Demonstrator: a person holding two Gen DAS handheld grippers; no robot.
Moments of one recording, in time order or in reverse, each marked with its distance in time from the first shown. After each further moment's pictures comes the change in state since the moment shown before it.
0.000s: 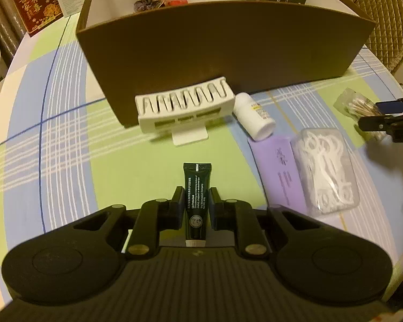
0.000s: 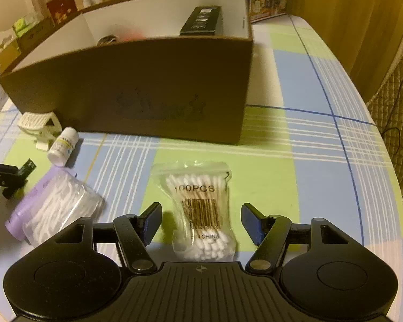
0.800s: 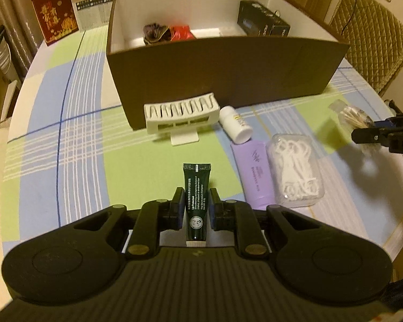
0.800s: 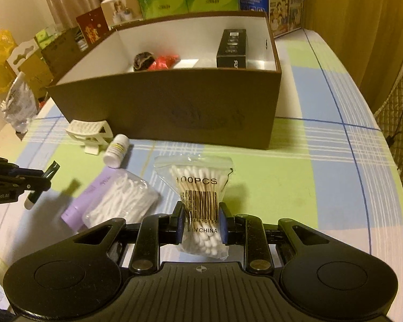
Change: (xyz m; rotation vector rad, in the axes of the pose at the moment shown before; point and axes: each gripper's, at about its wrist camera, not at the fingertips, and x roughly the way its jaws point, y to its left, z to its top) left arm -0.055 -0.007 -0.019 -0.038 -0.100 -0.007; right arm -0.059 0.026 -0.005 0.024 -0.060 0.112
